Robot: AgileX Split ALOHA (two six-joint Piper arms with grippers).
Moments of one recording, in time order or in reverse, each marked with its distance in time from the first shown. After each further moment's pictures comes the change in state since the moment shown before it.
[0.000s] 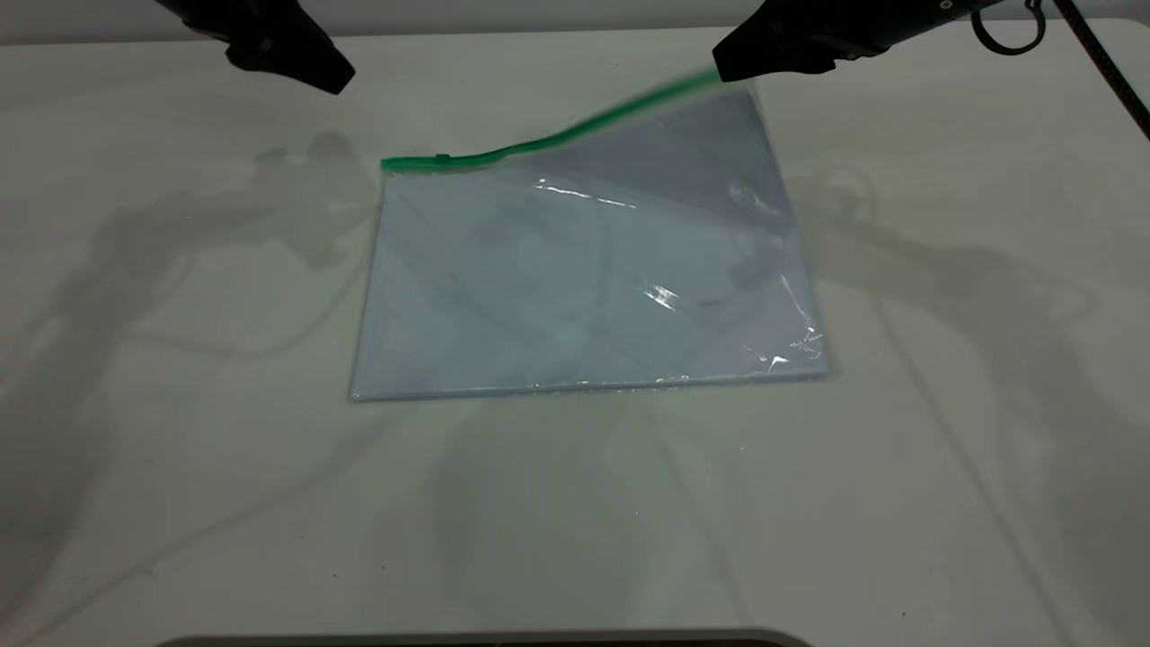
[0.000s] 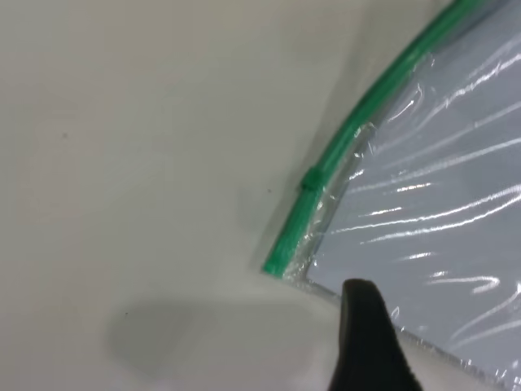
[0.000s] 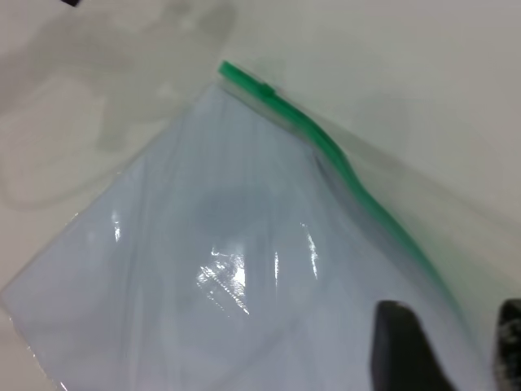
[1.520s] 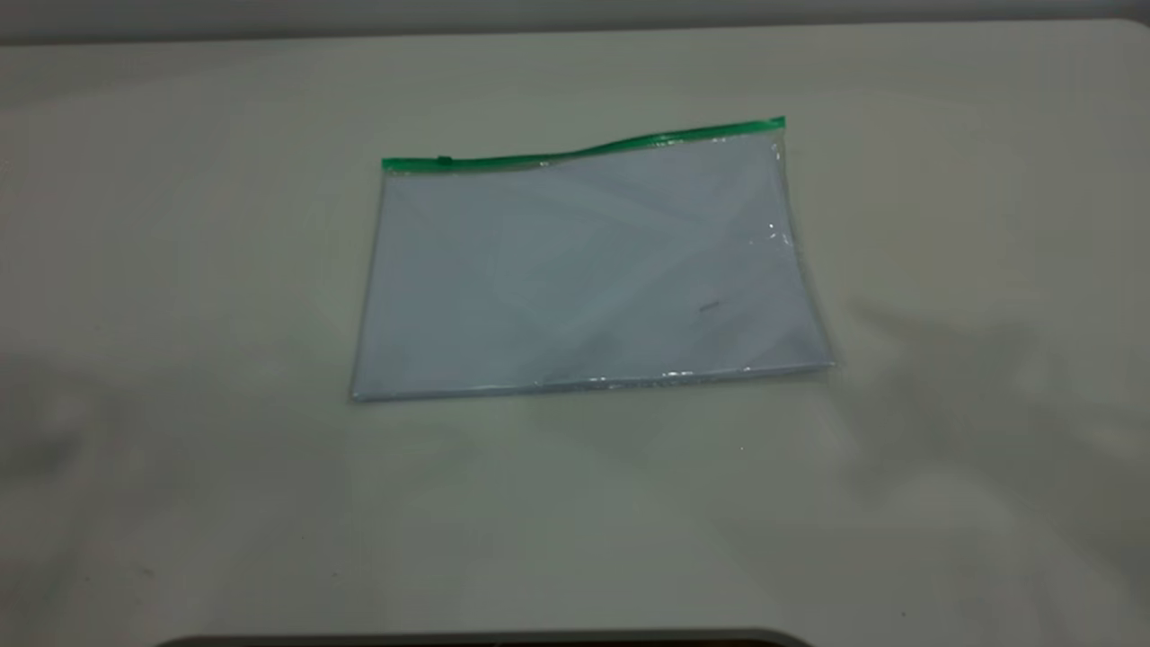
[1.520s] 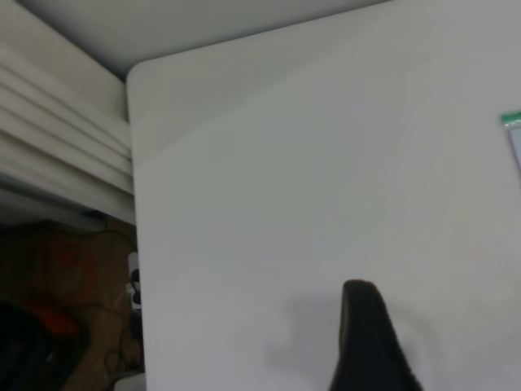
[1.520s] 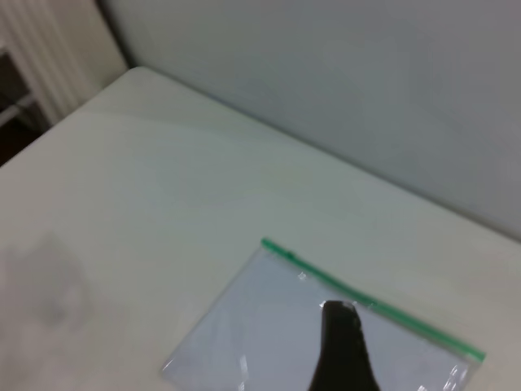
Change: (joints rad) left arm 0.000 -1.118 0.043 1.005 0.520 -1.397; right arm -0.002 -1.044 0.002 -0.881 0.213 1.199
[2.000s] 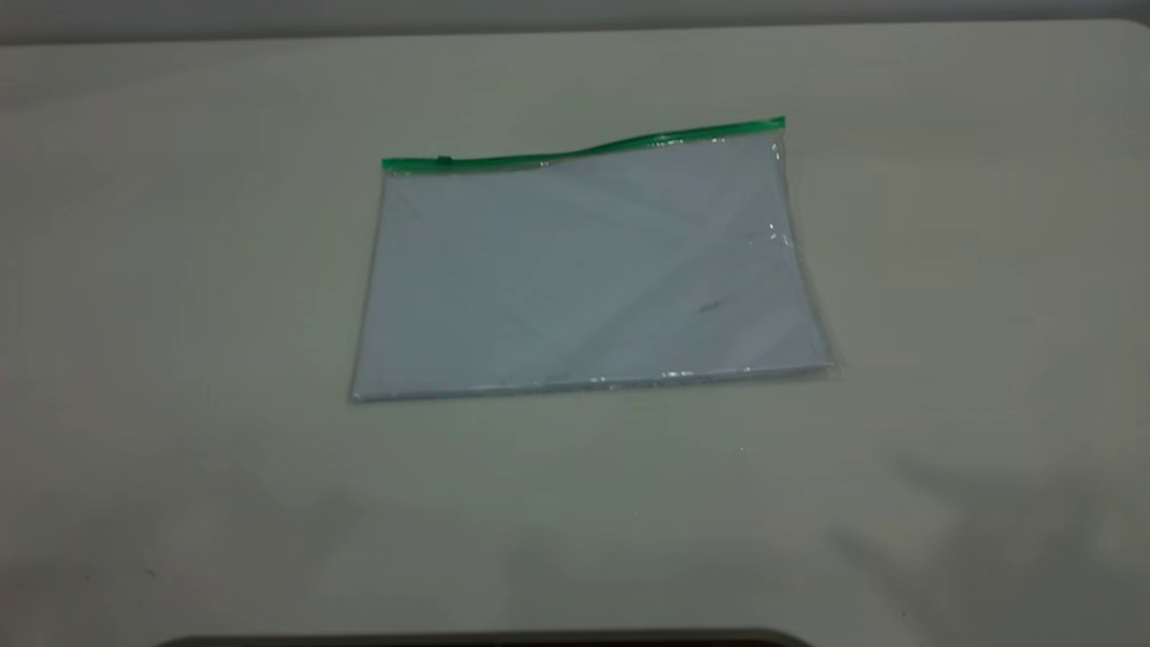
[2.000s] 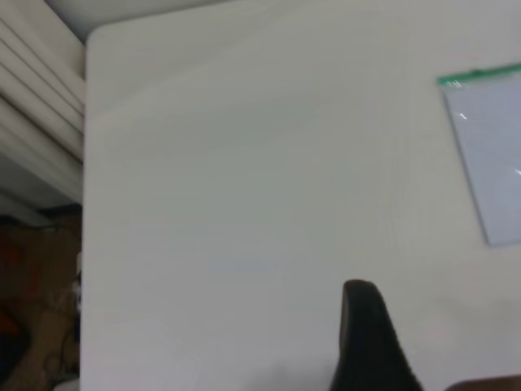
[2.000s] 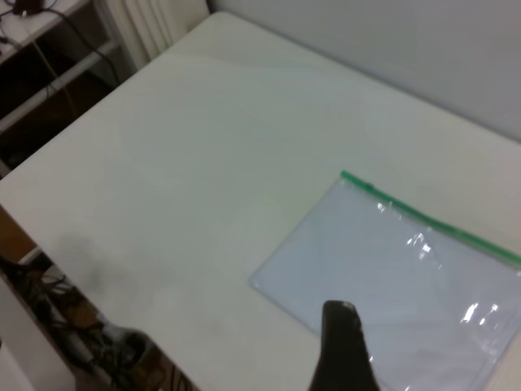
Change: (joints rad) left arm -0.017 -0.520 0.437 -0.078 0.000 -0.036; right arm 0.000 -0.244 0.069 -0.039 0.253 0.128
